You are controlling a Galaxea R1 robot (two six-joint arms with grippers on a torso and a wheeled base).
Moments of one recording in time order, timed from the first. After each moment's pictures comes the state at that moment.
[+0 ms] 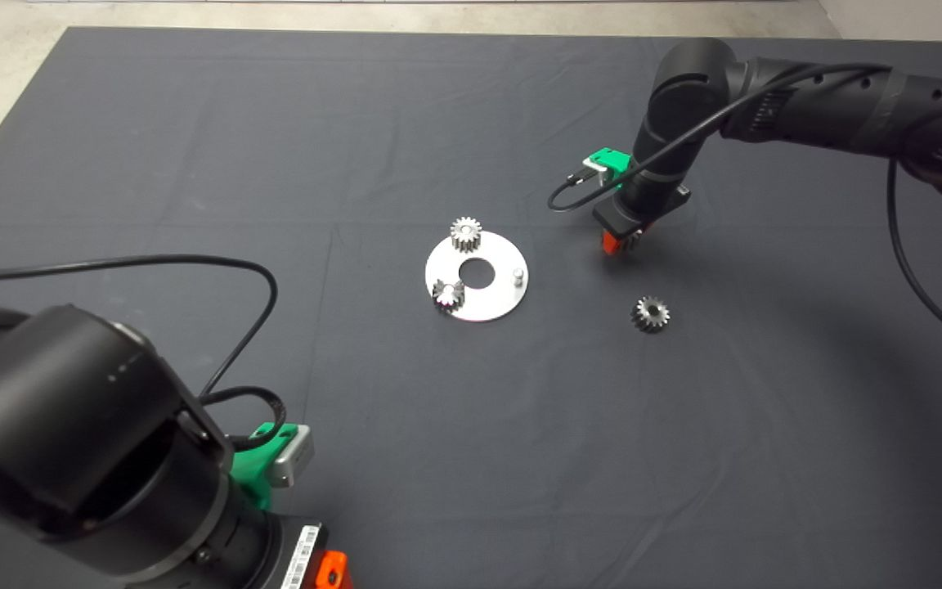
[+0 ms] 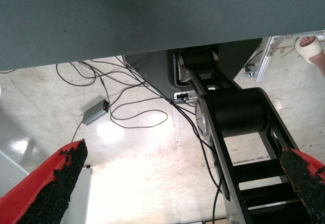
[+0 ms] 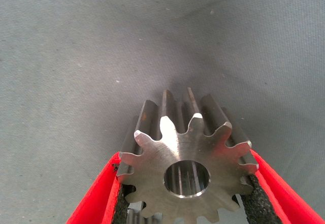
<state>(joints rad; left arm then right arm) -0.37 2.32 -0.38 0.05 1.46 -1.85 0.40 2.70 -1.60 -0.29 -1.52 0.66</state>
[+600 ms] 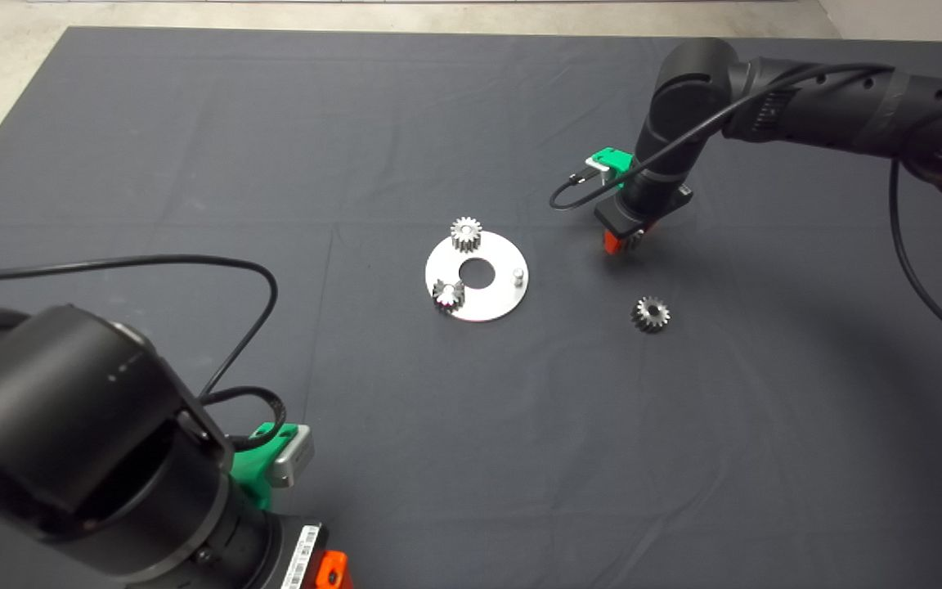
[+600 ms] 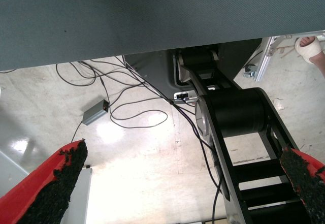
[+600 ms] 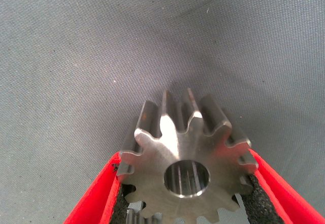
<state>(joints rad) -0.37 2.32 -0.38 0.05 1.46 -1.85 0.40 2.70 -1.60 -0.29 -1.52 0.67</state>
